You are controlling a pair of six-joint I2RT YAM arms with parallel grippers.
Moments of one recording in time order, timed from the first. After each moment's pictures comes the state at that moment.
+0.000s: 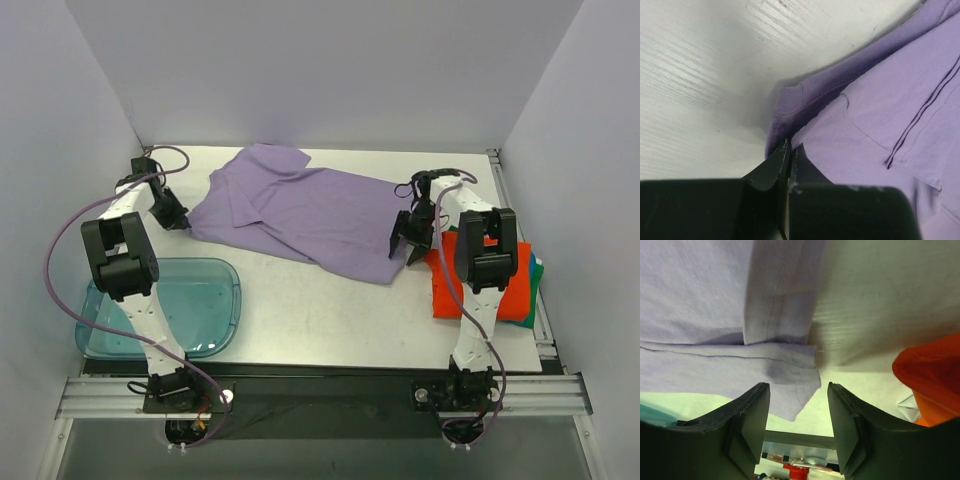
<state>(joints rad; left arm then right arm) 0.23 2.10 1.61 -0.67 0.13 -0.45 0.12 2.15 1.62 -1.12 -0.21 0.44</state>
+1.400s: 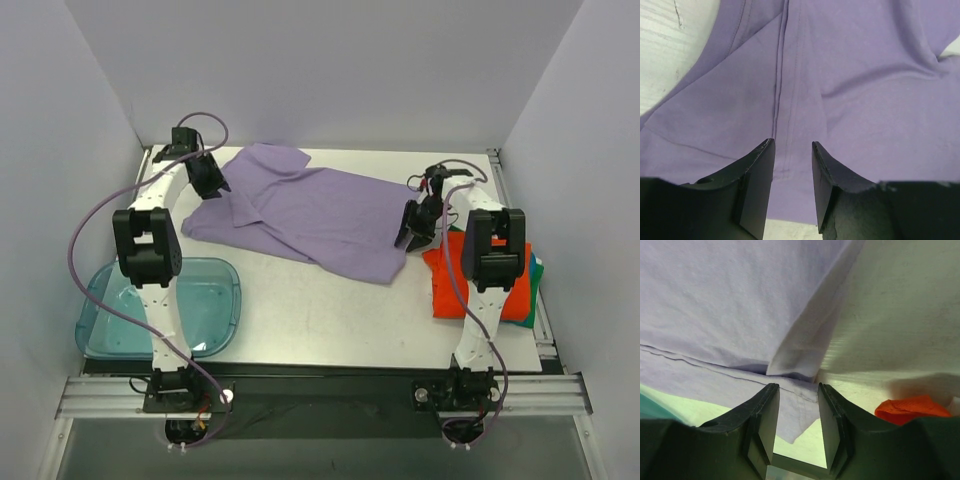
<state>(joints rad) 0.02 2.18 1.90 -0.67 0.17 -0.51 0.05 2.14 1.62 -0.95 -0.30 0.34</state>
